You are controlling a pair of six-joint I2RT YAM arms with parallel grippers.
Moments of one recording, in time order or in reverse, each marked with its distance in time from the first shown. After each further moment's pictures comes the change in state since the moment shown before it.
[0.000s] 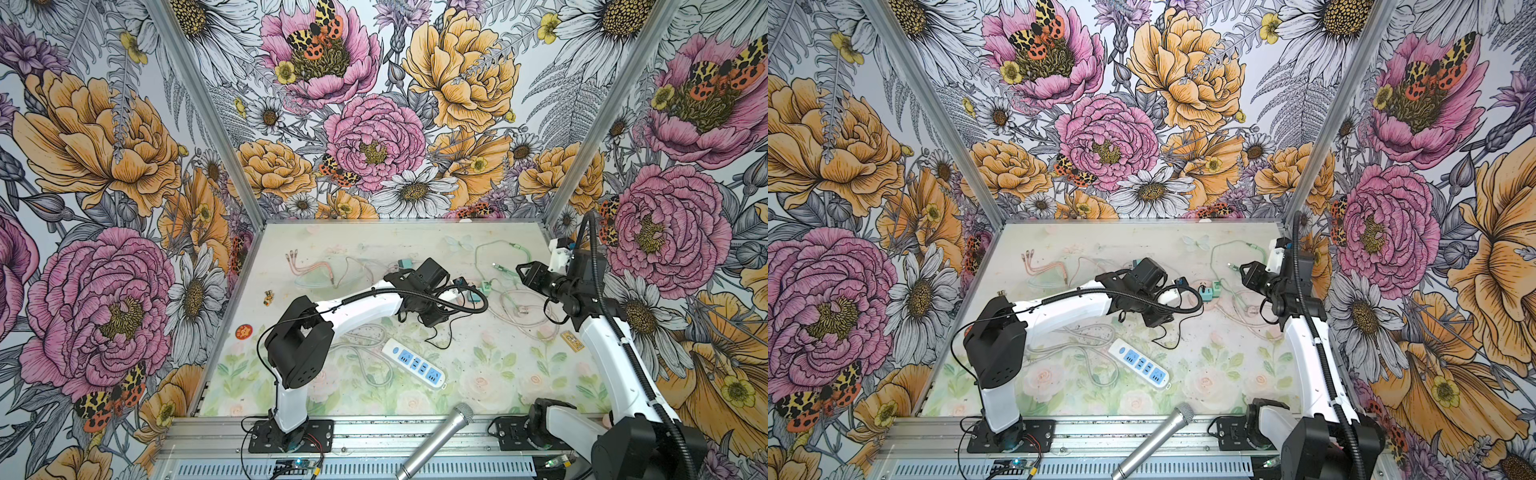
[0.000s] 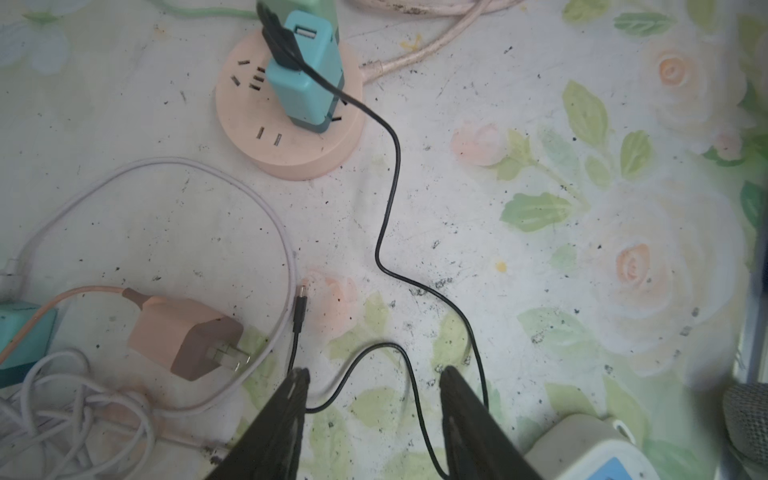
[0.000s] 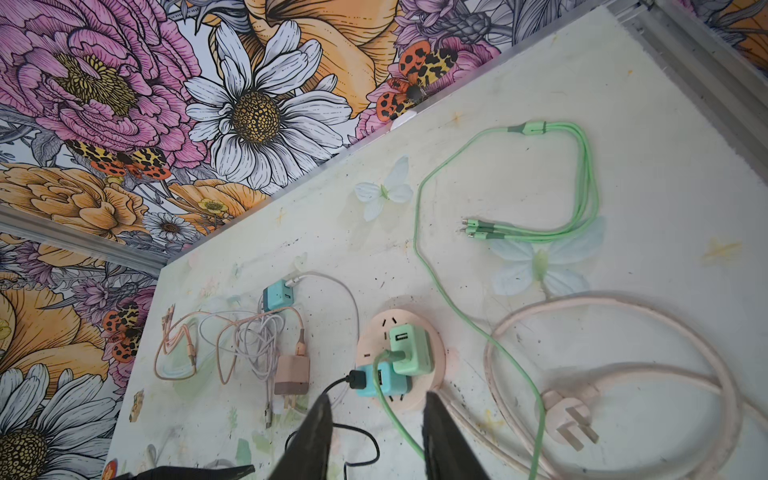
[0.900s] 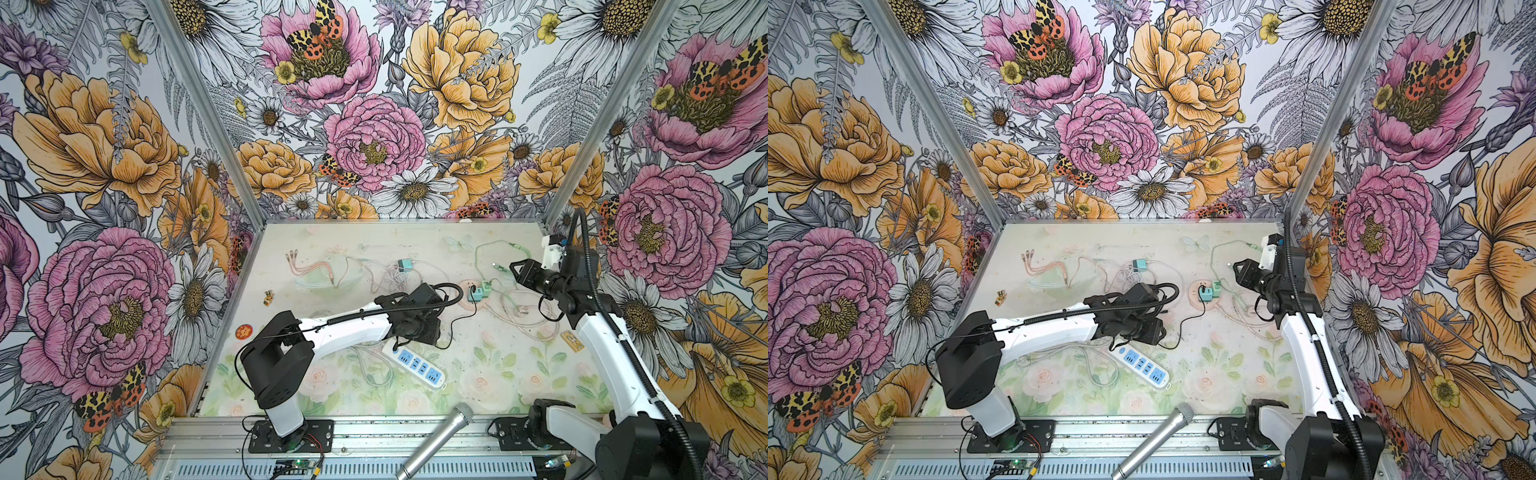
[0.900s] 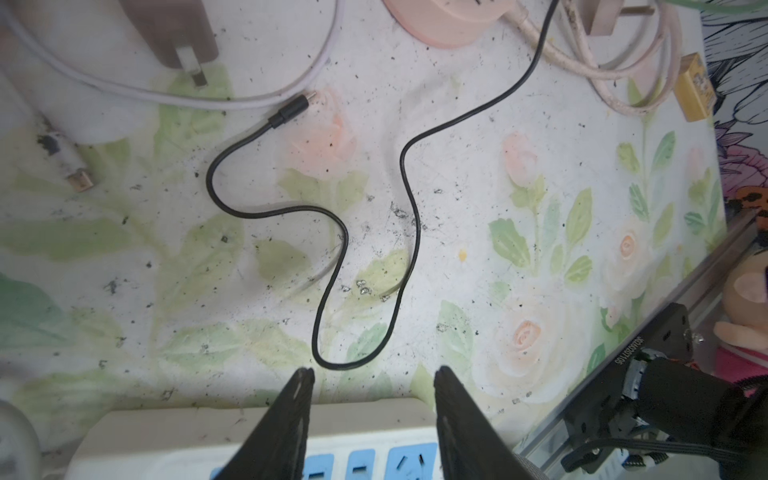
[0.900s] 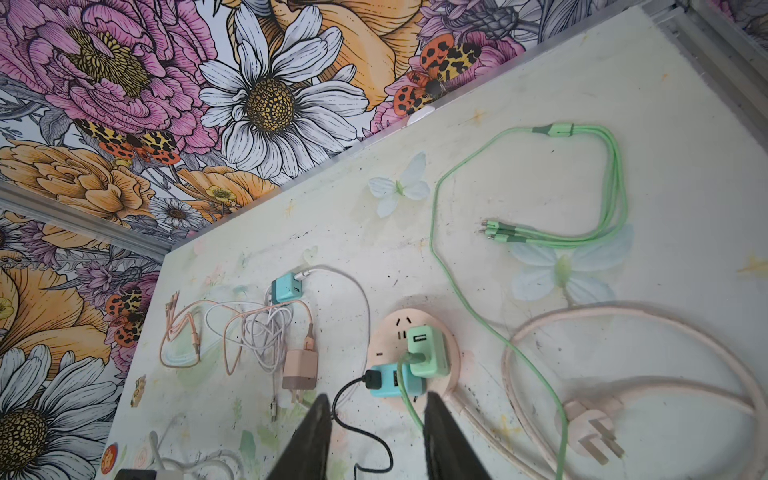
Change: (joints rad) left arm -0.077 -0.158 -0.241 0.049 -0.083 -0.919; right arm 0.059 0.016 0.025 -0.002 0.028 -0.004
